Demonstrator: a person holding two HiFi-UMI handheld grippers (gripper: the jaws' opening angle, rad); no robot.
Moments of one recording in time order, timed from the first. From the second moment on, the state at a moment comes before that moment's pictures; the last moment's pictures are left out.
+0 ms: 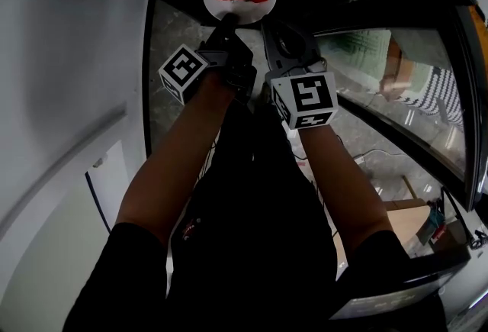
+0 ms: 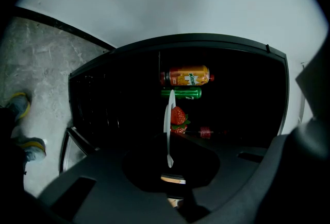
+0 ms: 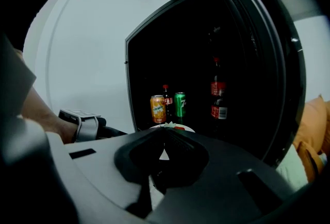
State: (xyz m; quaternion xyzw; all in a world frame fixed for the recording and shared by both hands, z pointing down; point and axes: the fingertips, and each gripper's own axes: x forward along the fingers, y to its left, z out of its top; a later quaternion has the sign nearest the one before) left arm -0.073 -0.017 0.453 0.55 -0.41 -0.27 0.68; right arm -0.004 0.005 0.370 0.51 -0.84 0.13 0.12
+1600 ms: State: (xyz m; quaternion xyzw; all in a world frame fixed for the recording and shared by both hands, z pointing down) left arm -0.069 -0.049 0.464 0.56 -0.41 -0.30 0.66; right arm 0.004 -0.023 0.387 0.50 -0.84 0.15 0.12
